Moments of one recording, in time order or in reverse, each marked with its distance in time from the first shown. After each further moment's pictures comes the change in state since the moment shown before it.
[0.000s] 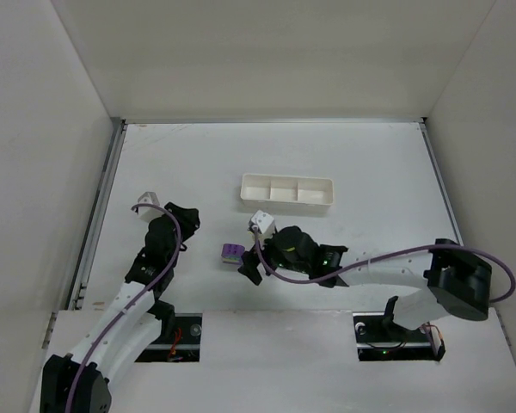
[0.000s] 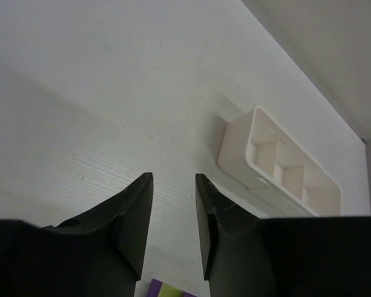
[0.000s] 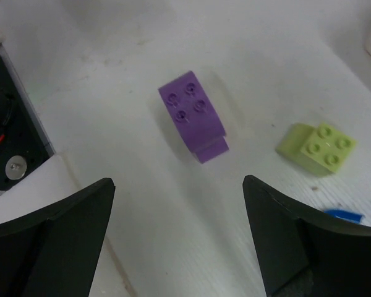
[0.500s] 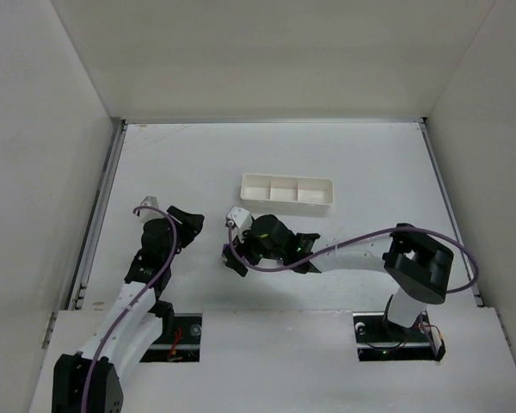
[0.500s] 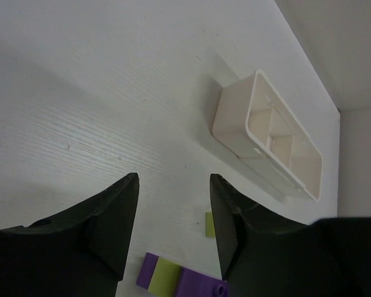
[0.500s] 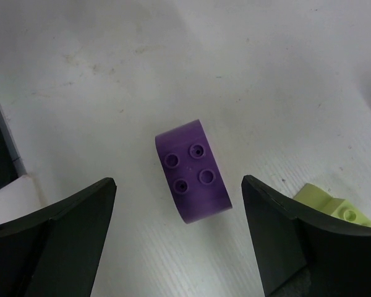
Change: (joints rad) left arm 0.128 0.027 -0.057 0.026 0.272 -0.069; right arm -0.033 0.285 0.234 -0.030 -0.107 -0.132
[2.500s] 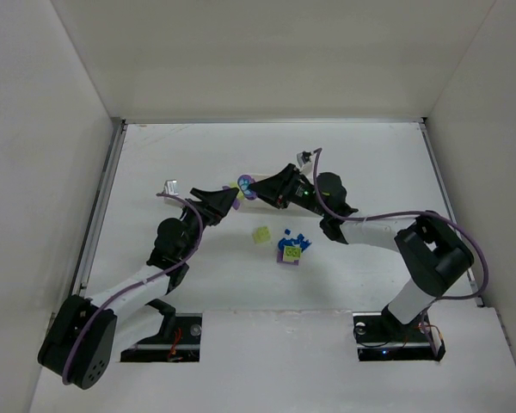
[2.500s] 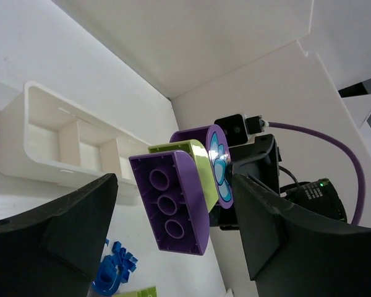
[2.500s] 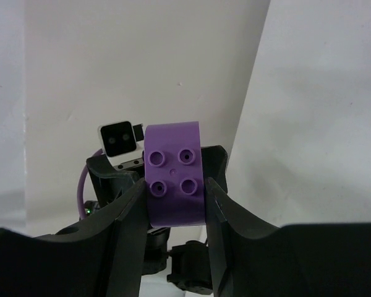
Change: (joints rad) left arm -0.257 0.299 -0.009 0.809 0.056 -0.201; right arm -0.461 -0.046 -0.128 0.633 -0.352 1.207
